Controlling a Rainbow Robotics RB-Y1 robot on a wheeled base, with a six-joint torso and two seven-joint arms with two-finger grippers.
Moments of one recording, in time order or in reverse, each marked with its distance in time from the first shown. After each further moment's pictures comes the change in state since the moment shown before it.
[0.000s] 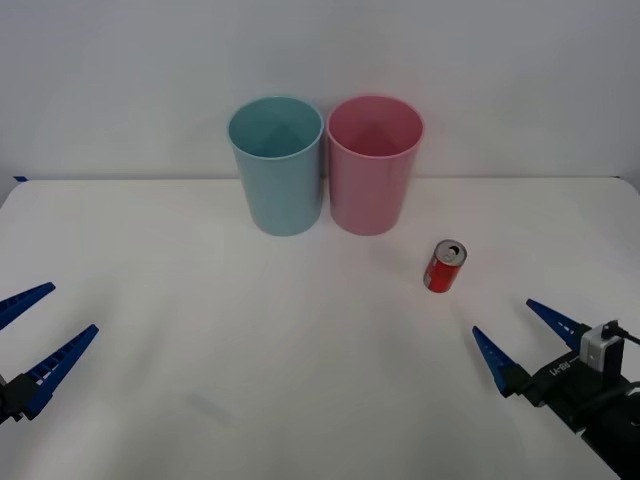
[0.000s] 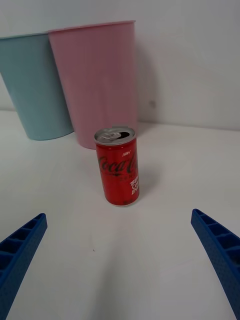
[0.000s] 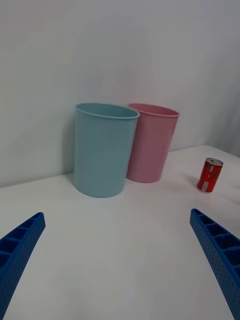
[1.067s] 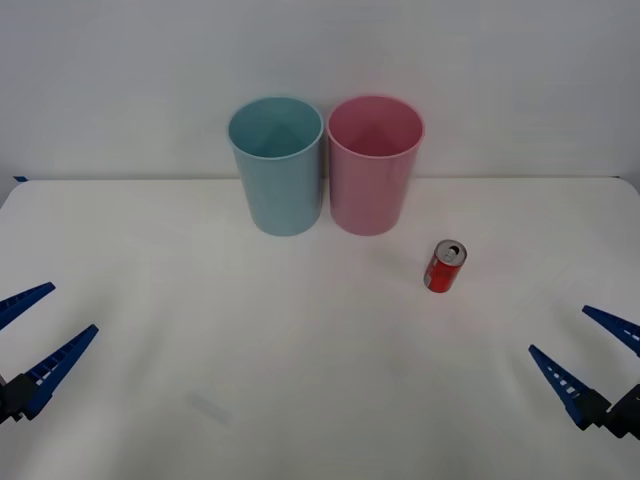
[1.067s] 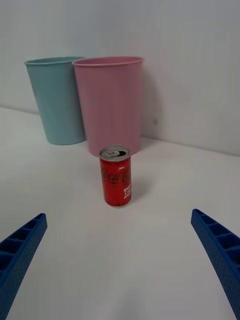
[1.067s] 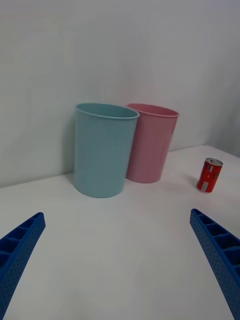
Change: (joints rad) right arm 0.134 -0.167 -0.095 -0.098 -0.143 -0.151 -0.019; left arm 0.000 0.000 0.000 0.000 0.000 0.000 0.000
